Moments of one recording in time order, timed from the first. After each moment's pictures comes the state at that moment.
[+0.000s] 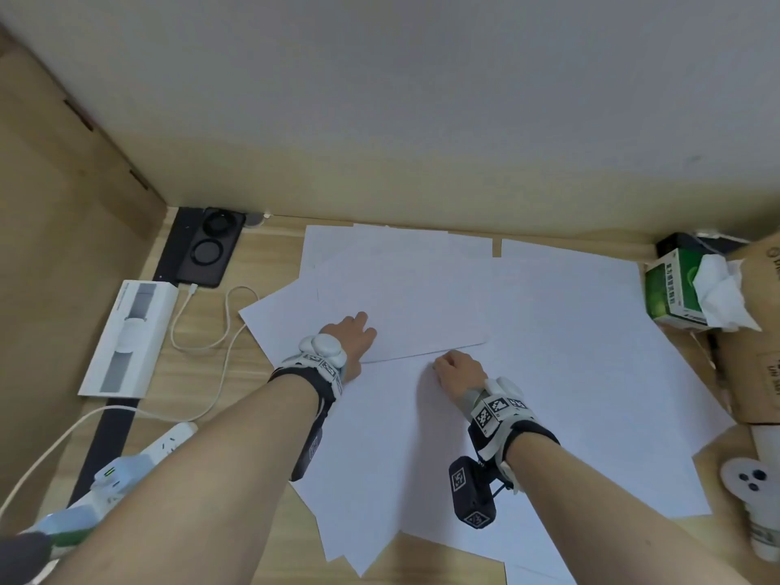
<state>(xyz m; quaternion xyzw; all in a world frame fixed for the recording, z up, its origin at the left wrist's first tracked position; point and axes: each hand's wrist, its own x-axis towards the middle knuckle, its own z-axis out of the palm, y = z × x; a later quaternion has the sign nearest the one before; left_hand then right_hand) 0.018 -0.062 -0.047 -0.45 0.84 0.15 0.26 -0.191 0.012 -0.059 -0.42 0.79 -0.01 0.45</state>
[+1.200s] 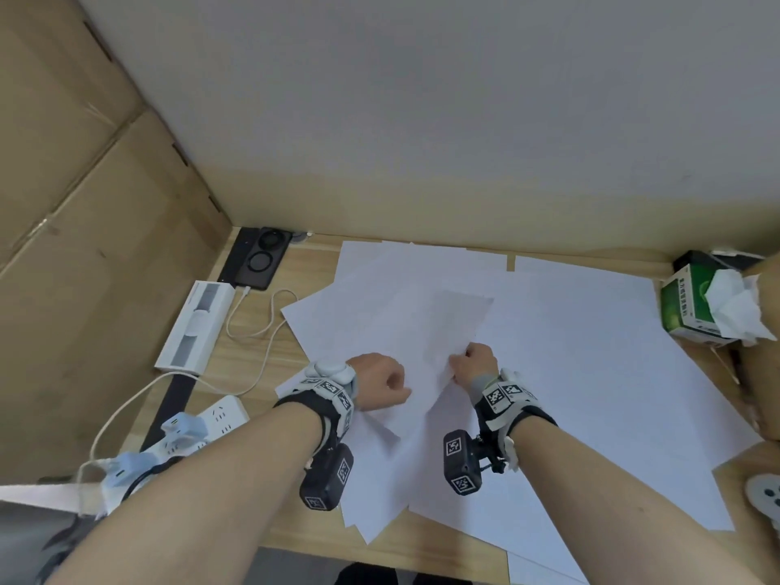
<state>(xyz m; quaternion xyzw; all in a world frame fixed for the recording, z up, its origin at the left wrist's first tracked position) 0.018 0.026 0.002 -0.50 0.80 0.32 0.11 -0.188 0.019 -0.049 -0.36 0.80 -0.19 0.44</state>
